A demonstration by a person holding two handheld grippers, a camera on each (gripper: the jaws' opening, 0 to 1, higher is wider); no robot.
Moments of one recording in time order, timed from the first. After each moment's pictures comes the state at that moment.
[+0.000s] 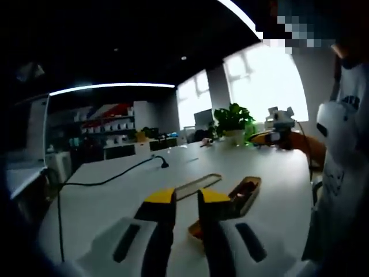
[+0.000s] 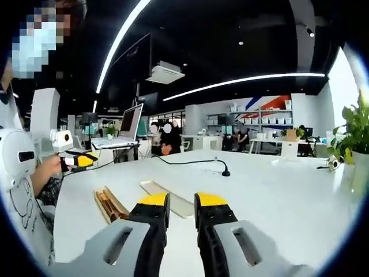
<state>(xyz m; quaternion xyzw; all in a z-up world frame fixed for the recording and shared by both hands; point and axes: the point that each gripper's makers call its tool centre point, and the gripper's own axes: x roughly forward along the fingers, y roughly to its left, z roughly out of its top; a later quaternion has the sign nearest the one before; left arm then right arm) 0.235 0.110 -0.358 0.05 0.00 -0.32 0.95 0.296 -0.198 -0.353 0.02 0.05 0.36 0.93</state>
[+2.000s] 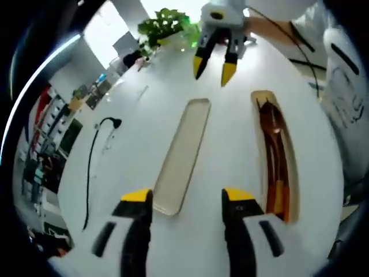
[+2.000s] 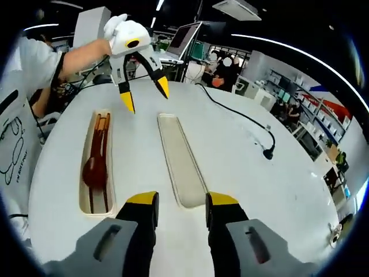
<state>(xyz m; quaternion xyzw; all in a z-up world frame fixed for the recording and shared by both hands) 0.345 0.039 -0.425 0.39 0.27 -0.46 0.75 0.348 -0.126 -0.419 -0.30 0.22 0.50 0.78</state>
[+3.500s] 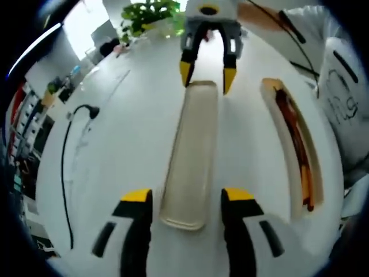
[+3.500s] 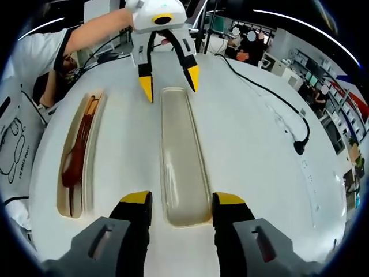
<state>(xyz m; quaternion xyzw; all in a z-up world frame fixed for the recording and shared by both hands) 0.396 0.042 -0.455 0.37 0.33 -0.54 0.68 0.382 -0.108 -0.463 -0.34 0.33 0.54 0.69</state>
